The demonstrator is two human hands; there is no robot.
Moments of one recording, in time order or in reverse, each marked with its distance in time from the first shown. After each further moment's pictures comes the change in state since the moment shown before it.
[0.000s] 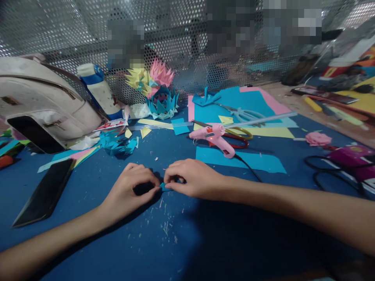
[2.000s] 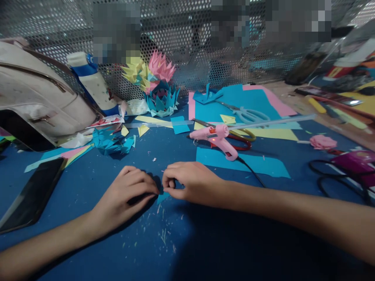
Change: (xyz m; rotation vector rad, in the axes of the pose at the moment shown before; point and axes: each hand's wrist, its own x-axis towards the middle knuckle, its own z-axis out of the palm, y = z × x) left_hand -0.008 -0.007 -0.002 -0.016 -0.039 0.155; right_hand 0.003 0.005 0.006 0.014 0.016 0.070
